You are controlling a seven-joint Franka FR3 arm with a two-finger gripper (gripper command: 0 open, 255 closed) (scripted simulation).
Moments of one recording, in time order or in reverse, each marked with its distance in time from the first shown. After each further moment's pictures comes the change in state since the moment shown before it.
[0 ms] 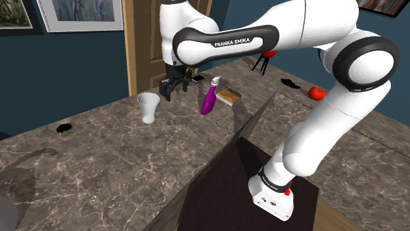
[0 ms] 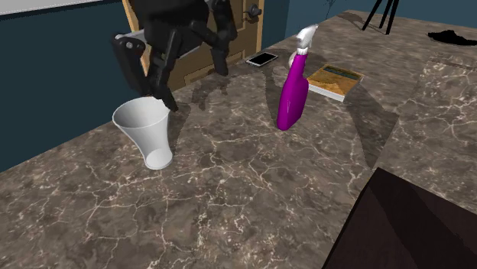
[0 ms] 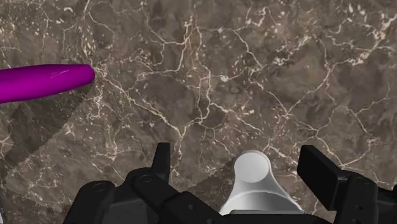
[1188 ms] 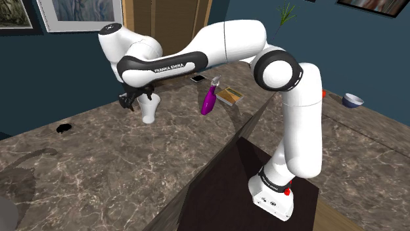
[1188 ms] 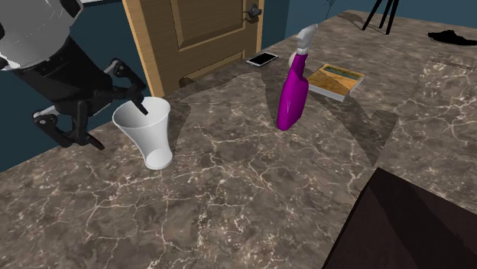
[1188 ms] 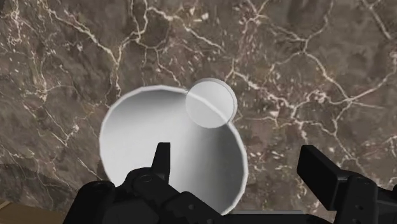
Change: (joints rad) arm 0.145 0.588 0.006 0.553 -0.259 -0.063 0.222
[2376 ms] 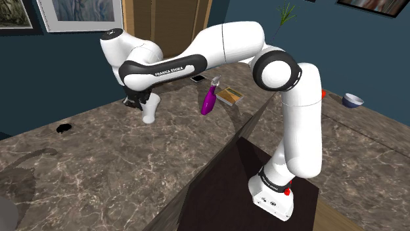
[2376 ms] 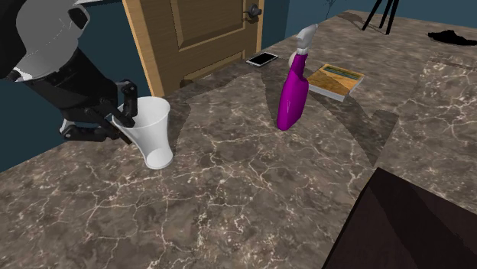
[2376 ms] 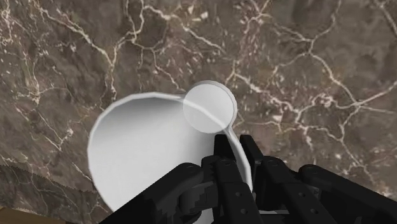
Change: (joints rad) arm -0.004 0.007 -0.003 -0.025 -0.005 0.032 0.007
